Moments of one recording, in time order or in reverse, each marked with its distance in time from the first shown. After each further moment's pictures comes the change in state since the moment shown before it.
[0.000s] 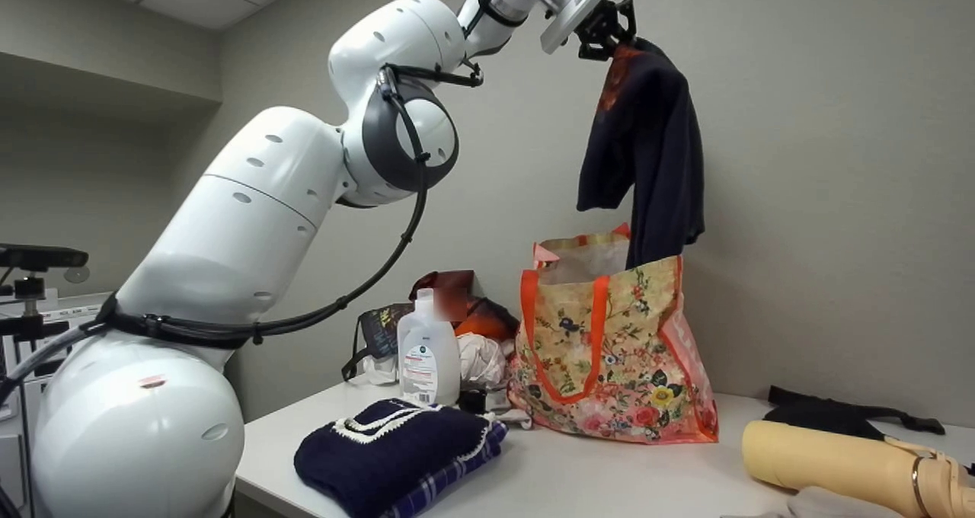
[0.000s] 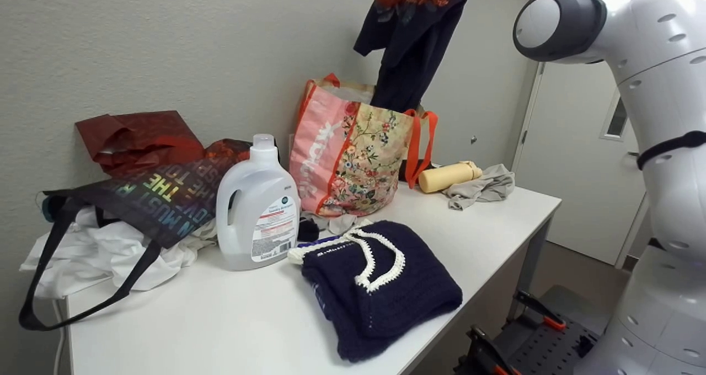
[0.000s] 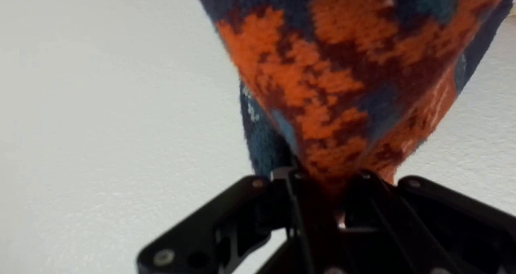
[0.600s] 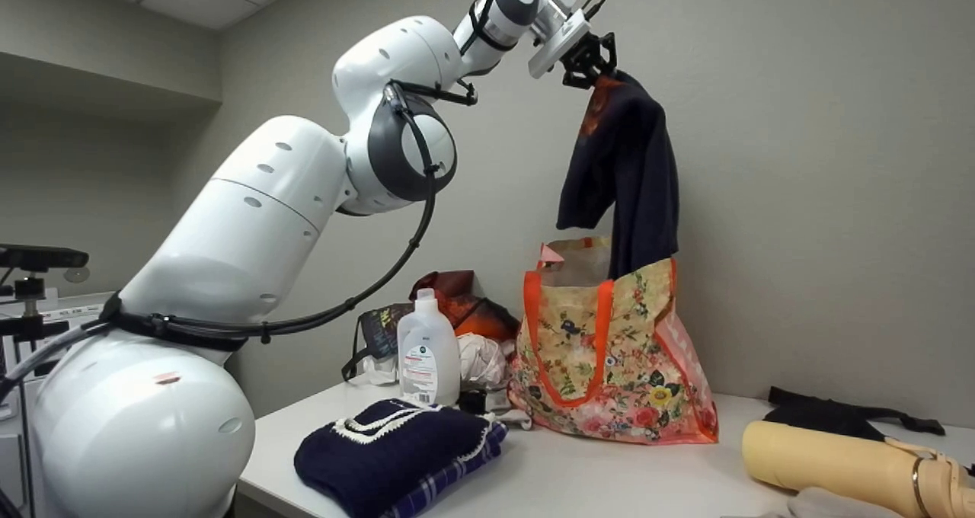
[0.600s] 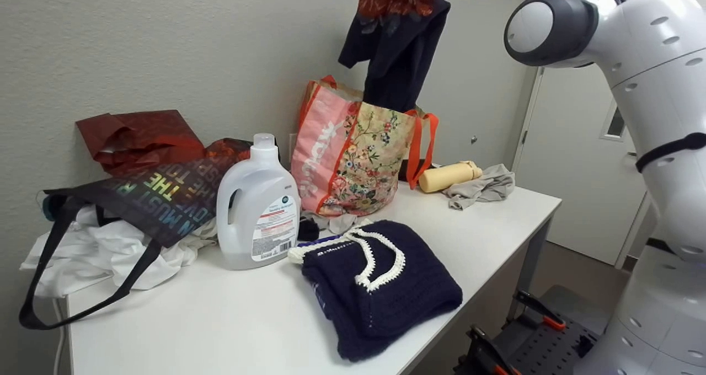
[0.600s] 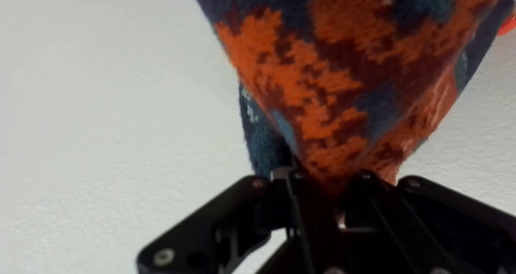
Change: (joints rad) arm 0.076 0.040 0.001 -0.009 -0.005 -0.023 0.000
